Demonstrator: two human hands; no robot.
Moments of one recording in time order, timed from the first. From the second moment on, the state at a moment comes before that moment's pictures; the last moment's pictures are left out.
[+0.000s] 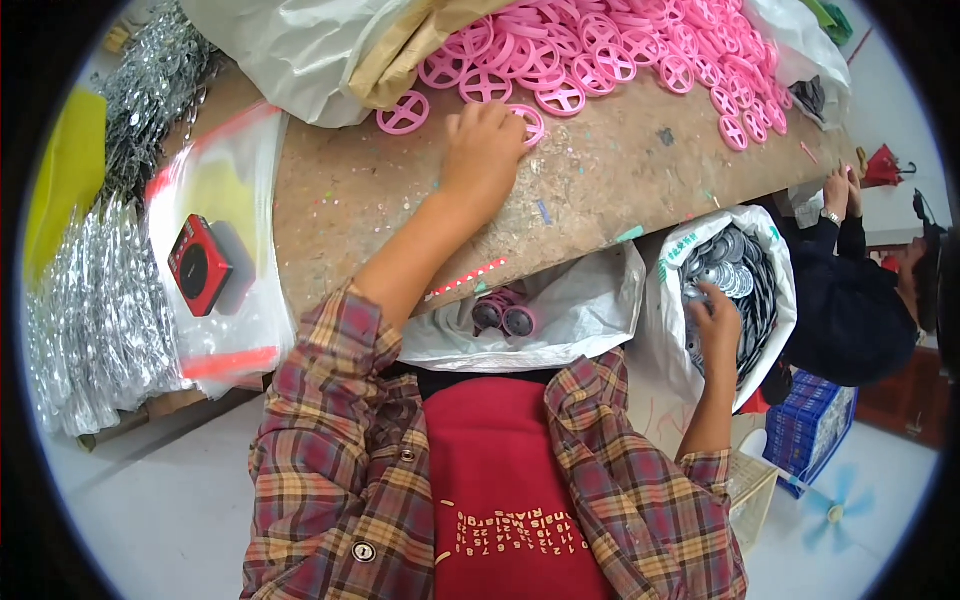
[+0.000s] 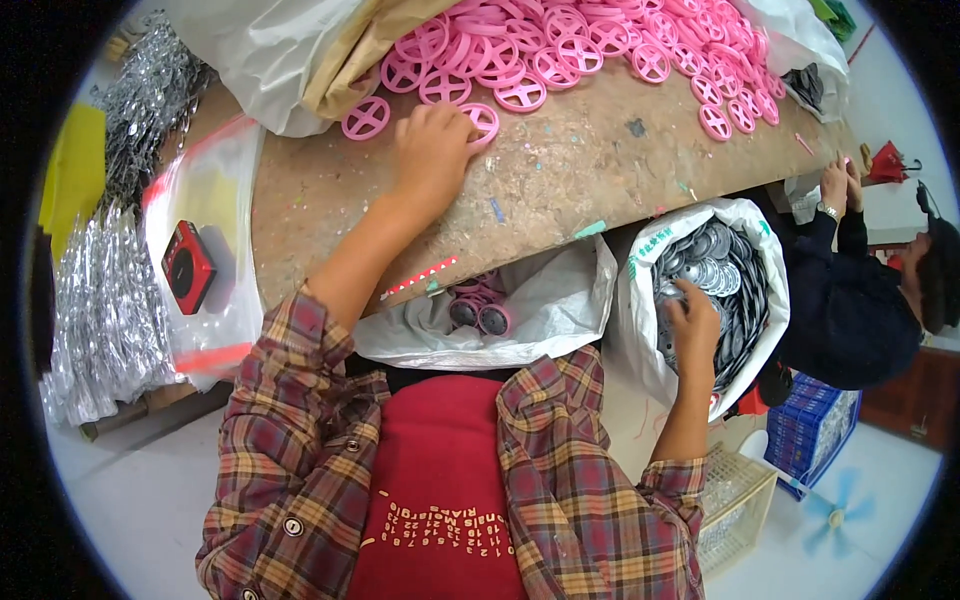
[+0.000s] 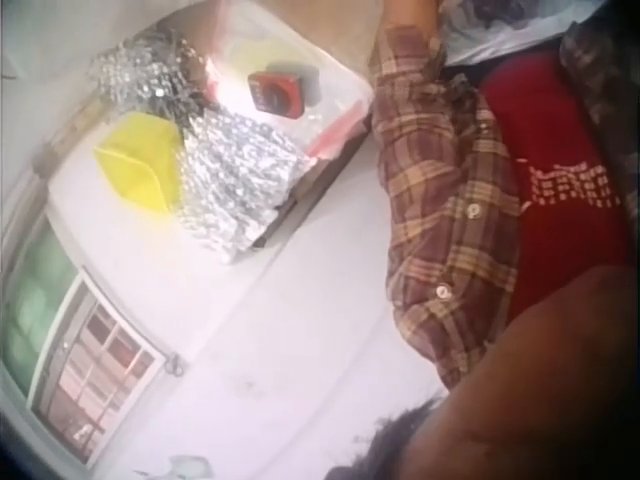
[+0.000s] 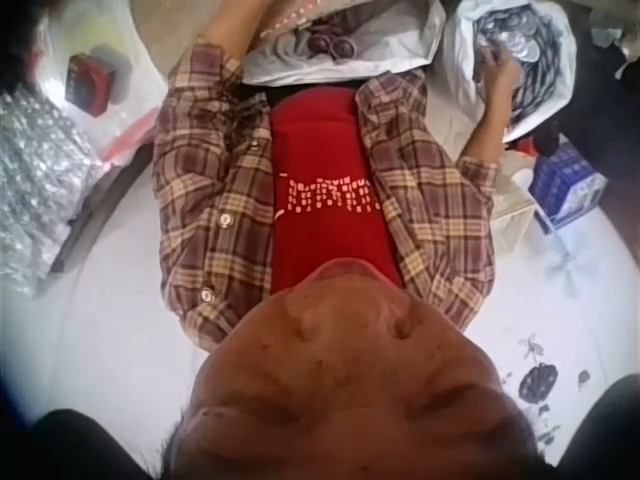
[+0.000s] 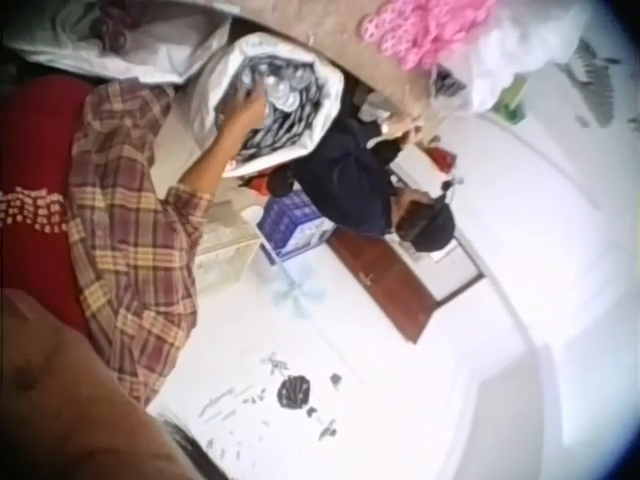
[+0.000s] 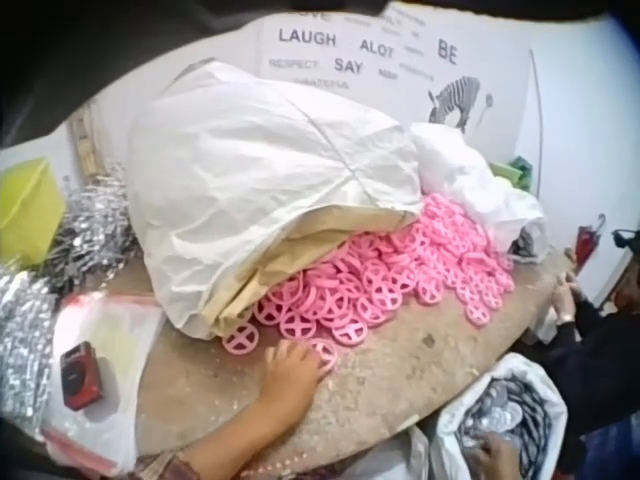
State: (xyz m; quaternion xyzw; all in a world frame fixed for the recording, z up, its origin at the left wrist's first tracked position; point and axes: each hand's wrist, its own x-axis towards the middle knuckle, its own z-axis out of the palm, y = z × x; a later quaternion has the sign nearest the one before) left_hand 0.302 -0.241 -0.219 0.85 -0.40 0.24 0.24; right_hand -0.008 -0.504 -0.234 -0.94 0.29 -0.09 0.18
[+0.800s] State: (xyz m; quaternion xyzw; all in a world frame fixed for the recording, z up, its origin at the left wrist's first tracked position) left_hand 0.161 -0.196 -0.190 0.38 -0.01 -0.50 0.78; right_hand 0.071 -0.342 -0.189 -0.84 -0.09 -0.18 0.51
